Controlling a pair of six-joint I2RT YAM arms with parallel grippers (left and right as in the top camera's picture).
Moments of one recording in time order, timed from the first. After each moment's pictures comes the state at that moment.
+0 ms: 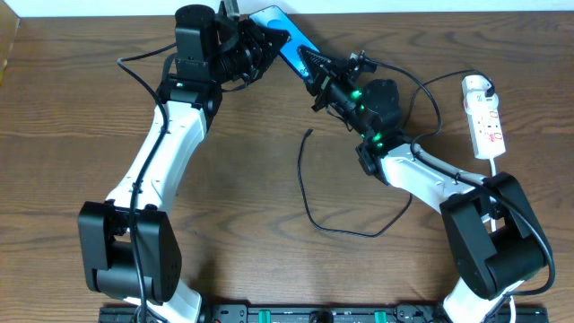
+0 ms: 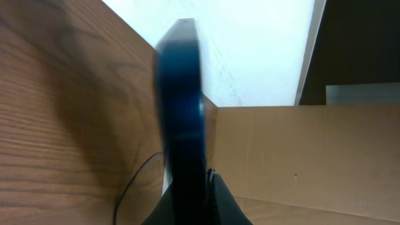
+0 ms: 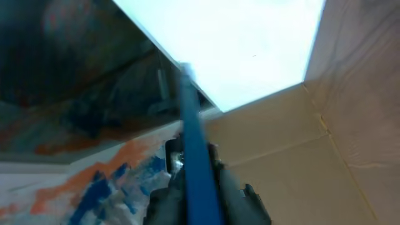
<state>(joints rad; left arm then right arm) -0.16 1.76 1.40 -0.01 0.68 -1.14 0.48 1.85 1.03 0.92 -0.28 2.03</state>
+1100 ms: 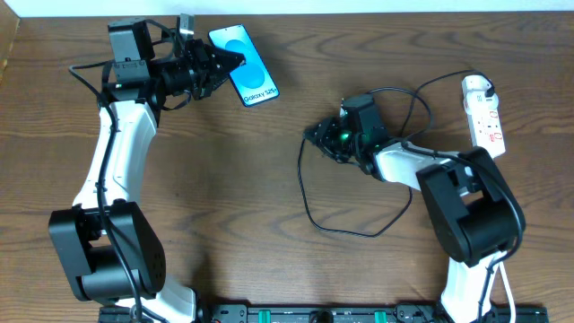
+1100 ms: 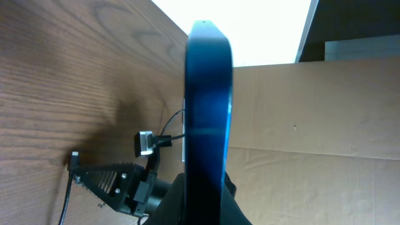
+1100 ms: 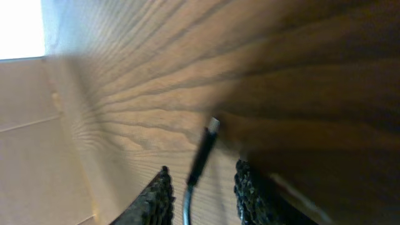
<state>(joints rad) 0.10 1.76 1.40 -0.31 1.09 -0.79 0.44 2.04 1.02 0.27 -0.45 1.10</state>
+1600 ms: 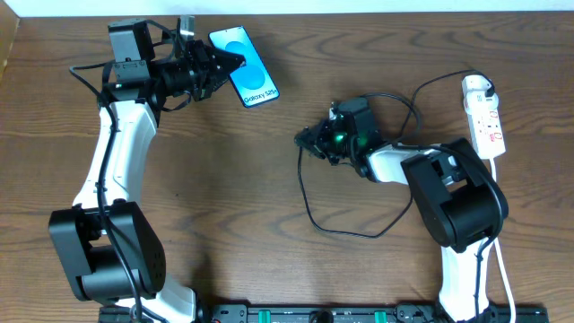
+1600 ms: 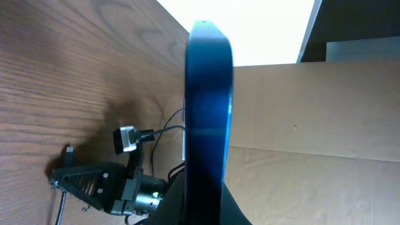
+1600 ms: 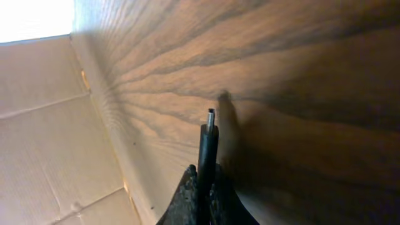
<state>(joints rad) 0.10 1.76 1.40 -0.32 1.09 -0.79 0.44 2.14 1.03 0.44 -0.61 1.19</state>
